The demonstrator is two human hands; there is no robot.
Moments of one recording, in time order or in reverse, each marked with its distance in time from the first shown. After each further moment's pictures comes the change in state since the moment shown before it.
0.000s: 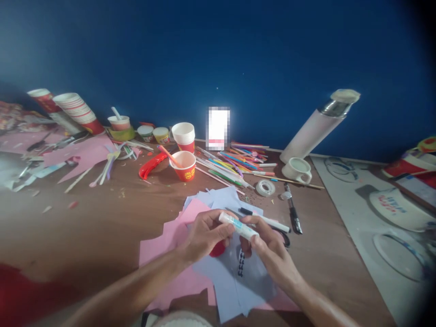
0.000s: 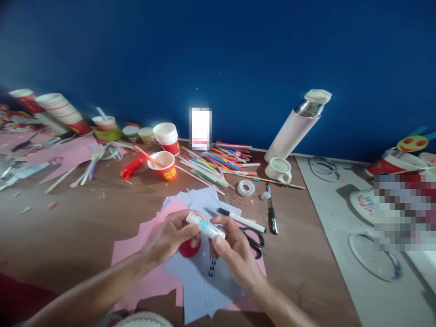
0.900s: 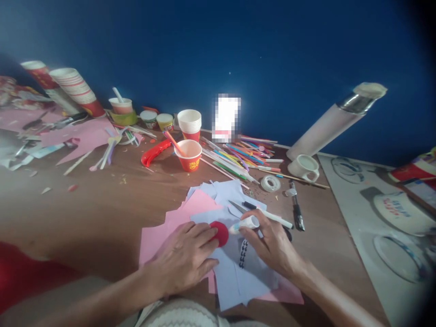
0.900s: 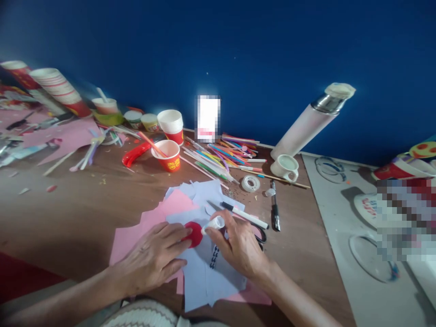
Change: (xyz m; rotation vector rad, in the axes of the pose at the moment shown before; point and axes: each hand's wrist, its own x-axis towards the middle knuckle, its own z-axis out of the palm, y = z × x) left_hand -0.062 -0.008 -0.033 1.552 -0.242 0.389; right_hand 0.012 -0.016 -0.010 -0.973 -0.100 -0.194
